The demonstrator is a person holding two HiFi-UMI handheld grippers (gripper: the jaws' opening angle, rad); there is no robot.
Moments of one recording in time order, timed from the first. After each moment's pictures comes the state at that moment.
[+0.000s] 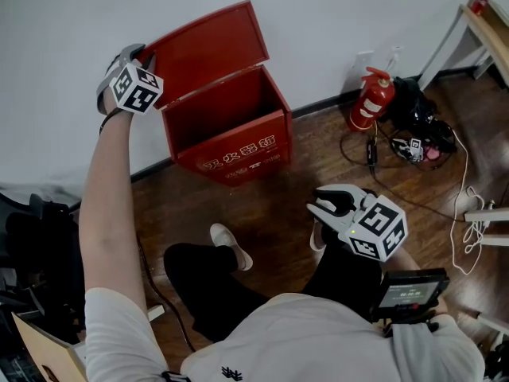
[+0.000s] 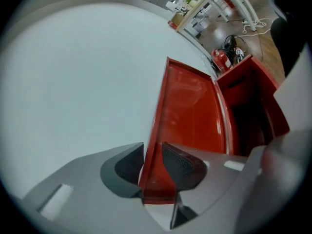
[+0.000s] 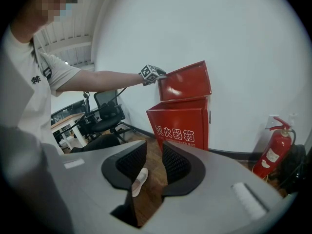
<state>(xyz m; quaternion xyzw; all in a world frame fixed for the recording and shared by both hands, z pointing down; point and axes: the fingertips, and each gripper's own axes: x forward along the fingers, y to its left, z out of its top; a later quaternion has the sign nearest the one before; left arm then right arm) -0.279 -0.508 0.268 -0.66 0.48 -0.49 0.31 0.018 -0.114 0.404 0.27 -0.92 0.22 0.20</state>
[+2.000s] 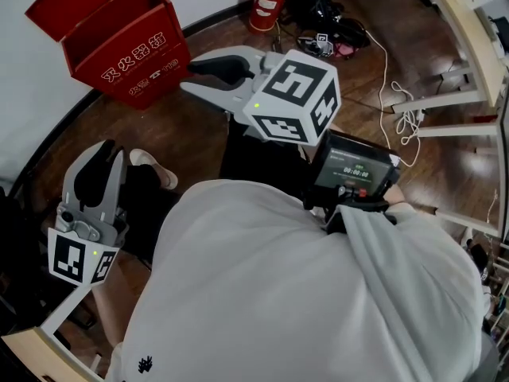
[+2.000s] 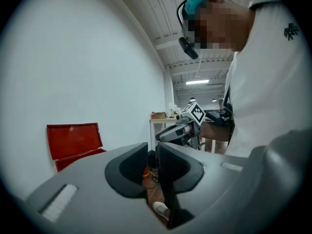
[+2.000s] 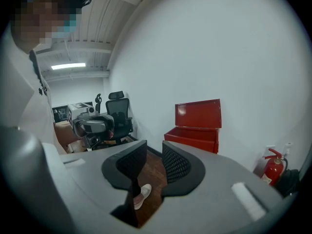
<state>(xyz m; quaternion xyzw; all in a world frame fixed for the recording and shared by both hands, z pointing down) -0.112 0.022 0.251 -0.95 0.31 -0.07 0.00 -0.002 -0.043 0.277 0.26 -0.95 0.11 0.13</state>
